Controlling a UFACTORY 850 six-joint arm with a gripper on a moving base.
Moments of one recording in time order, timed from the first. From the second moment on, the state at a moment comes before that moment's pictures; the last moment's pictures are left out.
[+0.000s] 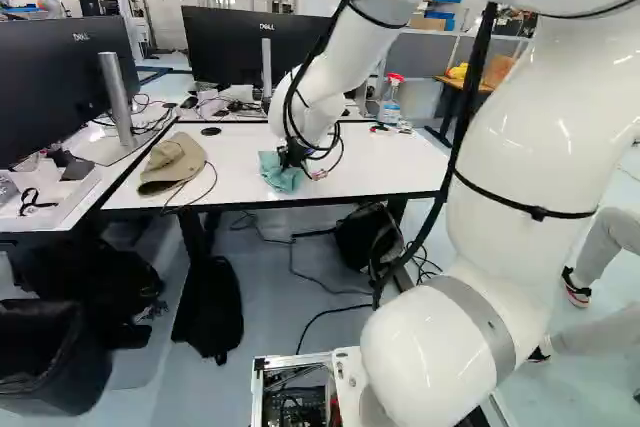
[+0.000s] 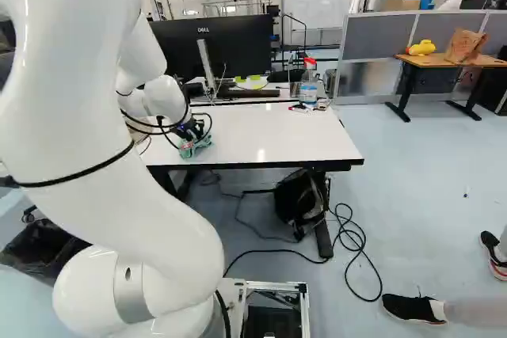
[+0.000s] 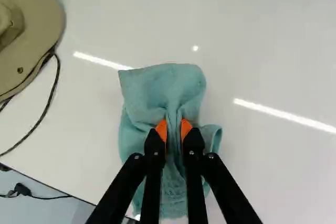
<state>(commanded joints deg) 18.0 -7.8 -43.0 0.0 2.2 0.0</state>
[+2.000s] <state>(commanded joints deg) 23.7 -0.2 -34.8 0.0 2.2 0.0</state>
